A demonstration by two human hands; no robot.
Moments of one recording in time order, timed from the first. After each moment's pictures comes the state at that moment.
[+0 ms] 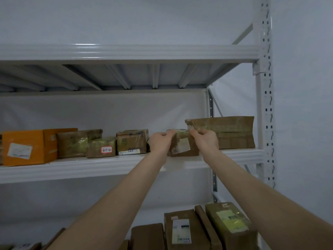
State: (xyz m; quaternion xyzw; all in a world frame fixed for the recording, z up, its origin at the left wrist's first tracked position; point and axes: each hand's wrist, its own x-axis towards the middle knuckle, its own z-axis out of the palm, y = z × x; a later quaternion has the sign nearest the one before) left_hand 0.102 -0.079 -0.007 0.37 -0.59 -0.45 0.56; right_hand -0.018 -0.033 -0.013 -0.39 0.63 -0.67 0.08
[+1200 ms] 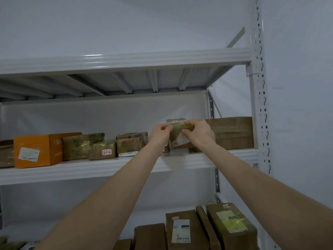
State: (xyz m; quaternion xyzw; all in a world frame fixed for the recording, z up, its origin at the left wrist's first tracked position) left_hand 0.093 -0.067 0.018 0.35 -0.66 -0.39 0.54; right_hand -0.024 -0.006 0.016 -0.53 0.68 -0.50 -0.10
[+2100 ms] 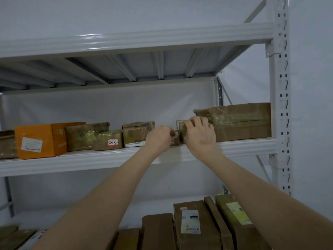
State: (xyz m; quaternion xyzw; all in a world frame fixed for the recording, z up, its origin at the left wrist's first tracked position) left_hand 0.124 -0.110 -0.011 0.42 -0.84 0.11 0.32; right_hand 0.000 -0.054 -0.033 -0.56 0.68 -0.31 -0.36
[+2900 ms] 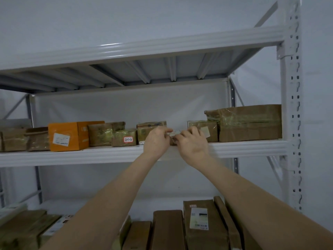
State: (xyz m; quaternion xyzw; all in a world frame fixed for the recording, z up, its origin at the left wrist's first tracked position) left_hand 0.164 -0.086 -0.028 0.41 -0.78 0.05 0.47; right_hand 0.039 -0.048 -0.048 -0.65 0.63 -0.25 -0.34
